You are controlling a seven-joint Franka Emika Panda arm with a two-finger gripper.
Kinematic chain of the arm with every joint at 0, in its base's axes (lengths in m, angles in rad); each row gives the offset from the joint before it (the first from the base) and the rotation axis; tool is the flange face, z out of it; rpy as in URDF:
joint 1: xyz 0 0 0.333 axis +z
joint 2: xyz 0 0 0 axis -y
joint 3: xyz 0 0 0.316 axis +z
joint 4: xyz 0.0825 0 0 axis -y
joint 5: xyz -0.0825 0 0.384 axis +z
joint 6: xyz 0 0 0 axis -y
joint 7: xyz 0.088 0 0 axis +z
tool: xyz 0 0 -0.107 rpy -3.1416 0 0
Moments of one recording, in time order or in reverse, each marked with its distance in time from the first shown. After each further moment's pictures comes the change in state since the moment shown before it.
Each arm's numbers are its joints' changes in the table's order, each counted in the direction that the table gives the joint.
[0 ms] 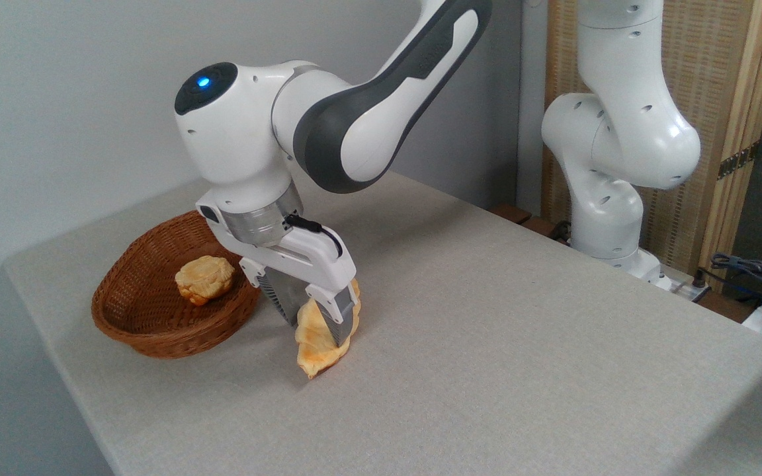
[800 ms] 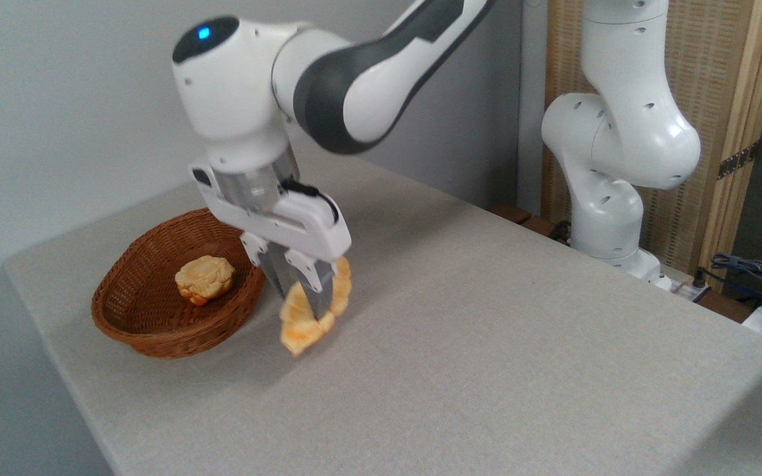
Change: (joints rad) arm 0.000 0.065 0.000 0.039 -0.006 -0.035 0.001
